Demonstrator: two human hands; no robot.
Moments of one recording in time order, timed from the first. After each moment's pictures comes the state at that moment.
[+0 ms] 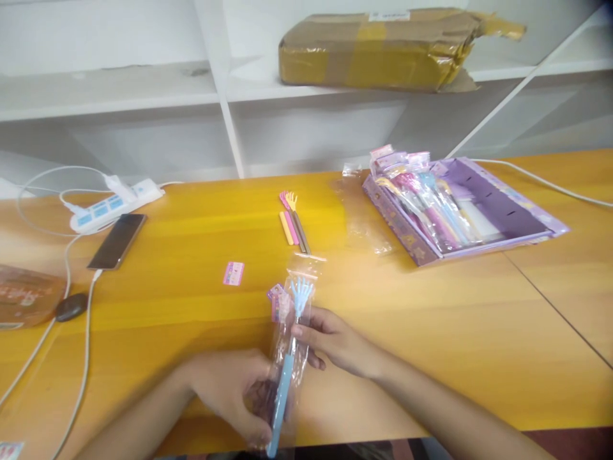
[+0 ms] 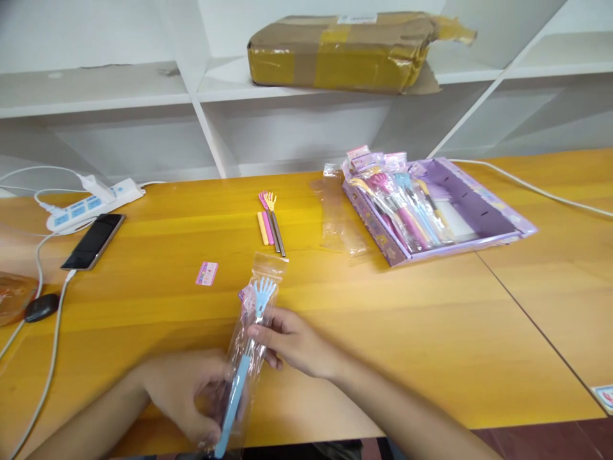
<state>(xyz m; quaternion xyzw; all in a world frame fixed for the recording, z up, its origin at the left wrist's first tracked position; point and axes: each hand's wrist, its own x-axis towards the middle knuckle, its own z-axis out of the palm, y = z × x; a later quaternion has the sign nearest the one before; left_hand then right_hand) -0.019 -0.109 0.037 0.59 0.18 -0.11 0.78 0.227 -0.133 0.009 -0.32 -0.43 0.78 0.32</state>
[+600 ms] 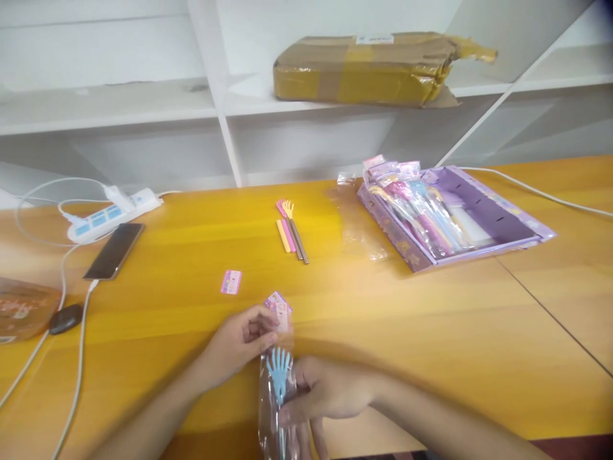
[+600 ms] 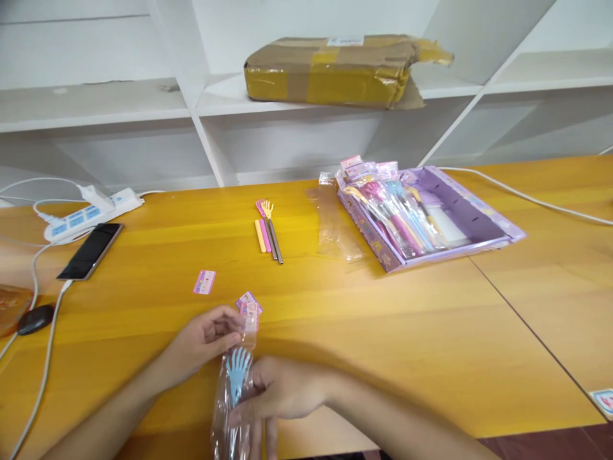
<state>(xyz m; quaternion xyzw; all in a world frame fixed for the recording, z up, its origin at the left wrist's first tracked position) -0.013 -0.096 0.016 0.56 0.42 0.21 0.69 0.213 -0.143 0.003 -0.14 -0.36 0.92 0.02</state>
